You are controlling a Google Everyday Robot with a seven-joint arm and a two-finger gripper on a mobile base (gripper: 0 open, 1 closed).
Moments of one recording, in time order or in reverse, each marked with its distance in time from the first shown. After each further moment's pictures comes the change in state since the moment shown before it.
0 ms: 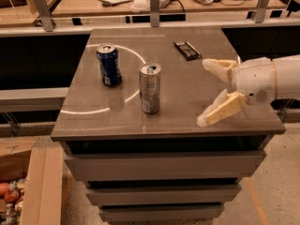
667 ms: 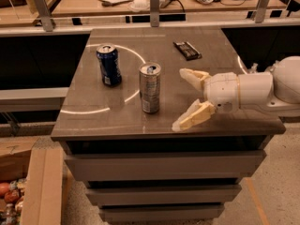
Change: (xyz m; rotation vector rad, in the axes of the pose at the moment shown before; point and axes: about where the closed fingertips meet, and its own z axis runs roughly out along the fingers) arm 0.019 -0.004 0.063 -0.030 -0.104 -0.014
